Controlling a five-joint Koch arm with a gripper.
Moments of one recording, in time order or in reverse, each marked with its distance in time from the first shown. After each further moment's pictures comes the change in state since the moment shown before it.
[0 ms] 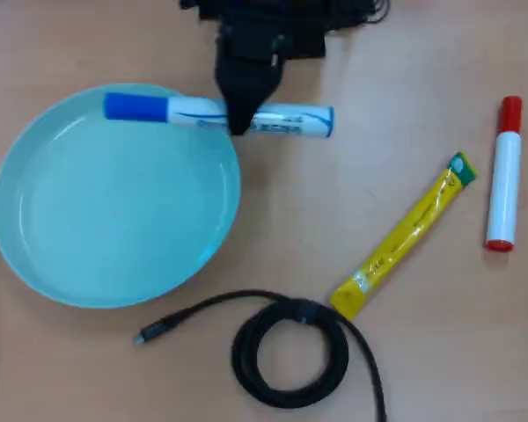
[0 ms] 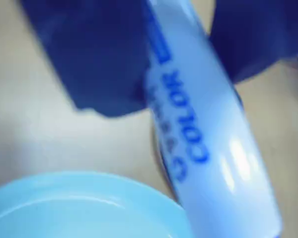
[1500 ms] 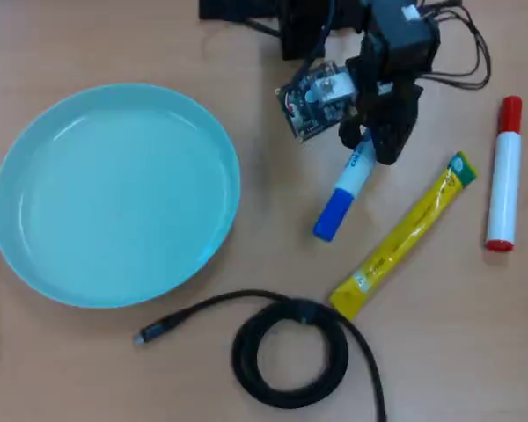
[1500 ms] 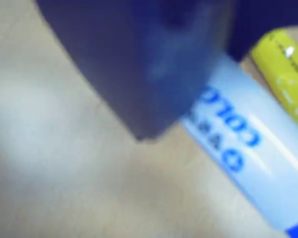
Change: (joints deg) arm -37.1 -19.9 1.7 17.8 -21.5
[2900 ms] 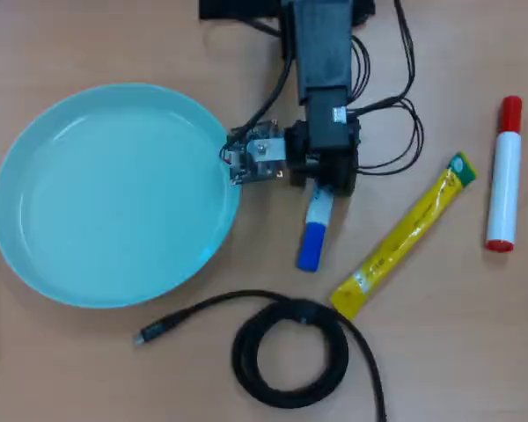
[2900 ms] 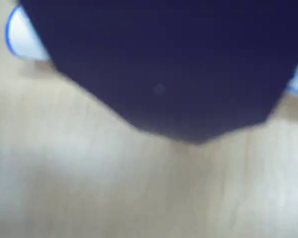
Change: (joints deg) arm 16.1 -18.0 6.3 -7.5 -35.0
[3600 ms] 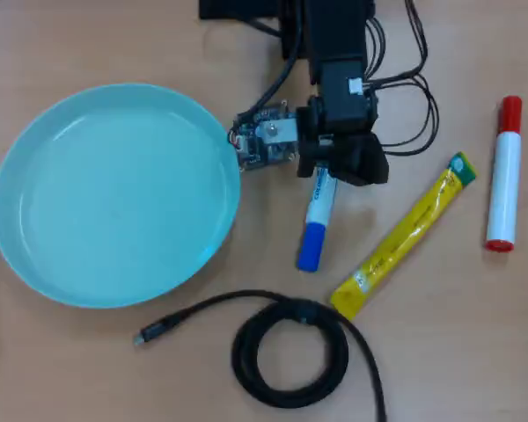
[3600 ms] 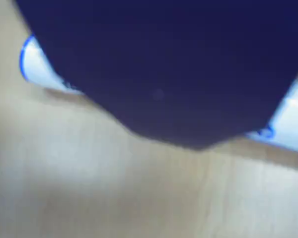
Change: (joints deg) arm -2.6 6.6 -3.4 3.3 0.4
